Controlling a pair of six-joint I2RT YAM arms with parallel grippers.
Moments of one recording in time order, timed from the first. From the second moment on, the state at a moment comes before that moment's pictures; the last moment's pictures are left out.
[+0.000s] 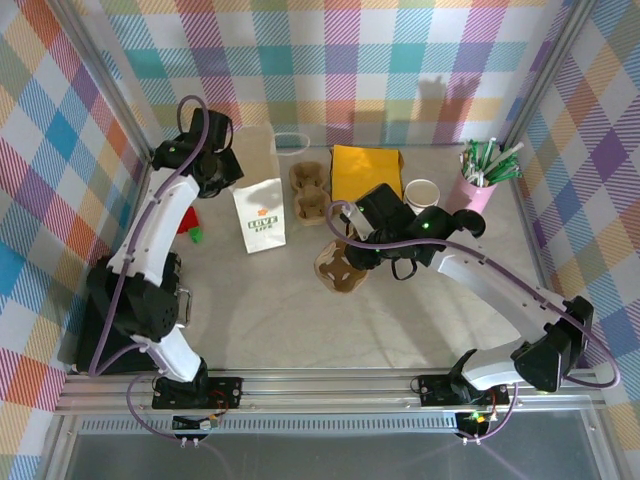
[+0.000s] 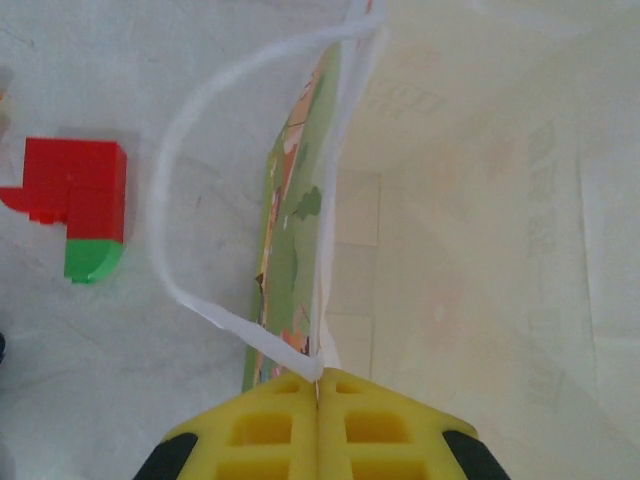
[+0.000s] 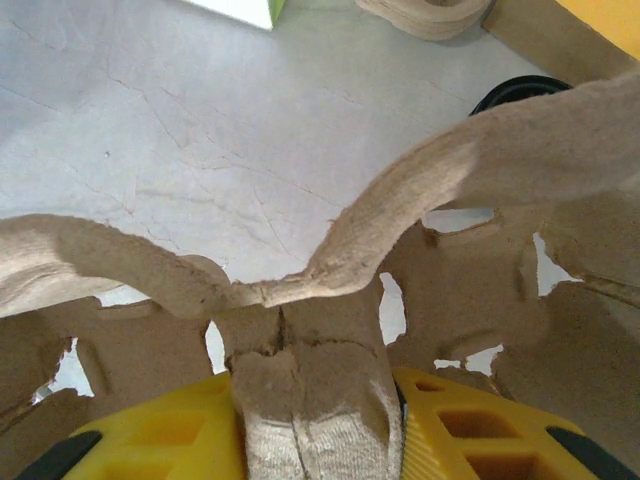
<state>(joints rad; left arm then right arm) -0.22 1.66 1.84 -1.12 -0.18 -0.62 0.79 1.38 1.40 -1.02 0.00 0.09</state>
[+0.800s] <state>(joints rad) -0.27 1.11 1.41 -1.19 0.21 -0.46 0.79 1.27 1.63 -1.22 -0.11 0.09</state>
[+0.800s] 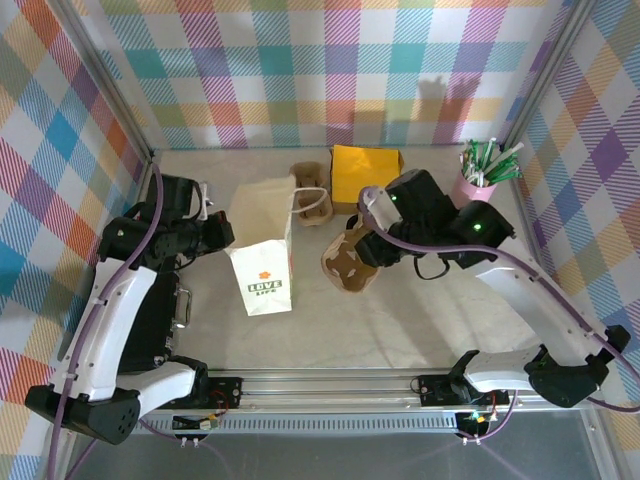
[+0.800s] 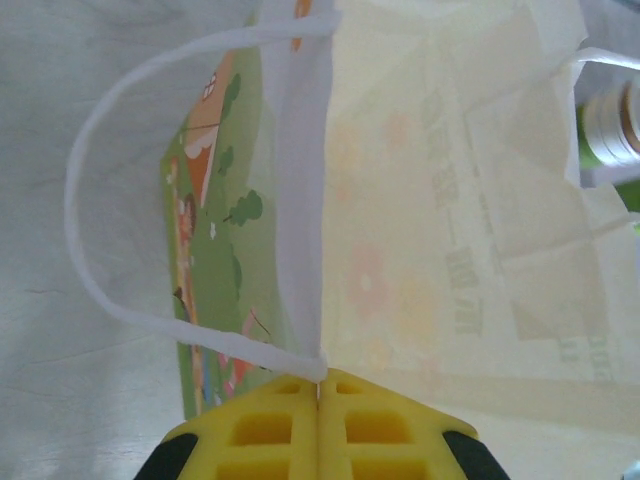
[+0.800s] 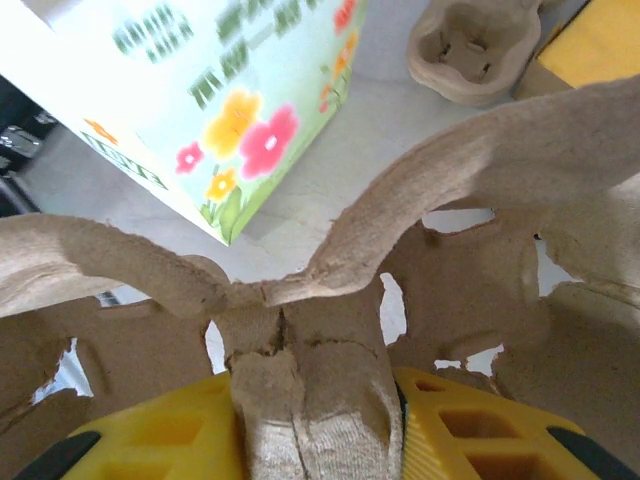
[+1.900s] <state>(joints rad) -0.49 1.26 1.34 -1.02 0.50 -0.05 0.79 1.50 2.02 -1.44 -0.63 0.07</state>
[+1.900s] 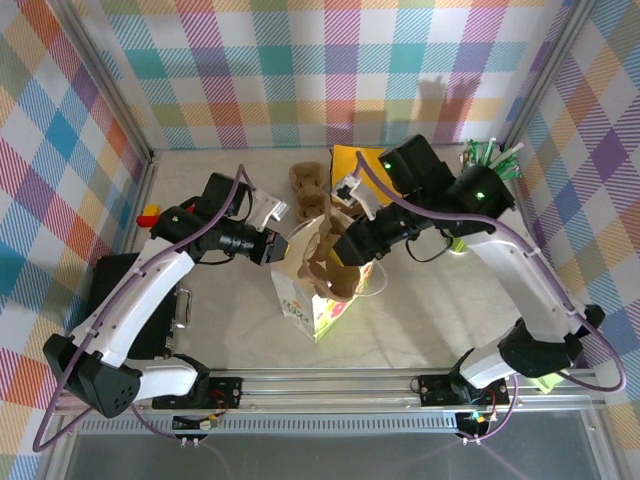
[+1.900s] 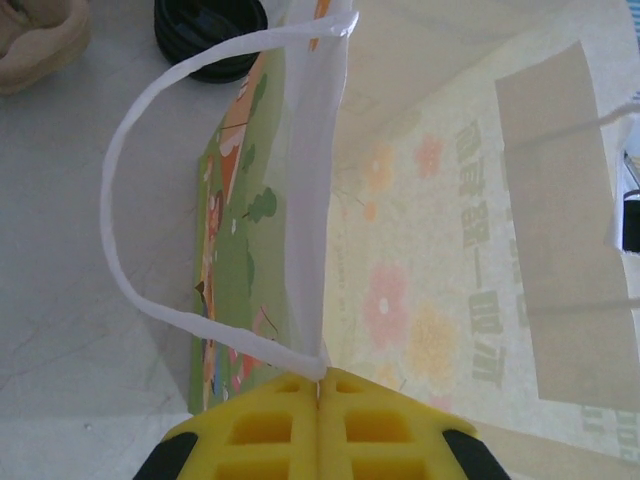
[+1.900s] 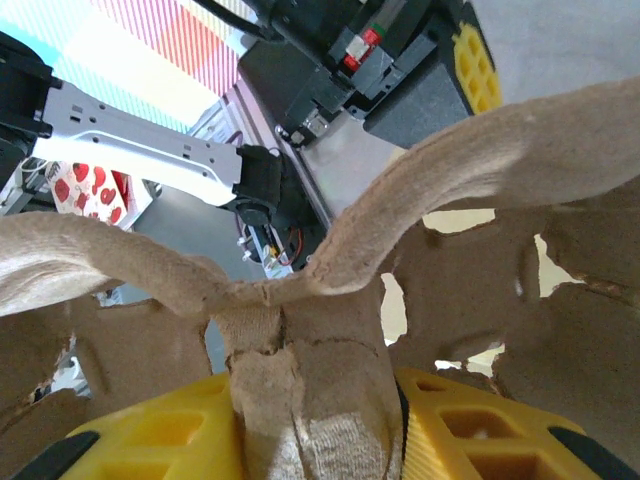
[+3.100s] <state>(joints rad) -0.51 1.31 1.36 -1.01 0.58 0.11 0.70 1.71 1.94 -1.46 -0.42 0.08</state>
